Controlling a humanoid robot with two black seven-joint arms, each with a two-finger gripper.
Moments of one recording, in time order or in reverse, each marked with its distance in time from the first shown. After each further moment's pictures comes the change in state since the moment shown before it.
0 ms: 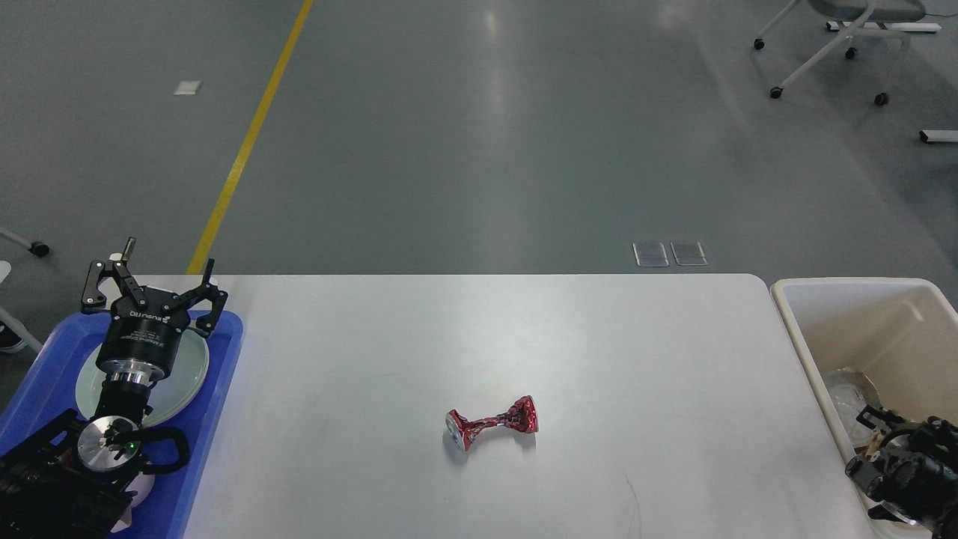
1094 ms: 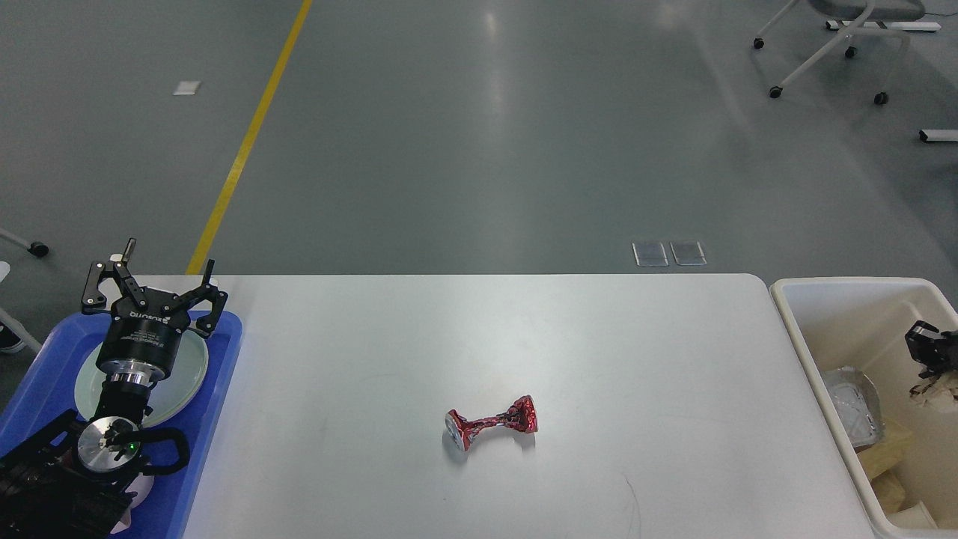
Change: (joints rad) left arm 0.002 0.000 0.001 0.000 0.001 0.000 -0.001; right arm 0.477 -0.339 -0.038 0.332 -0.013 0.619 0.003
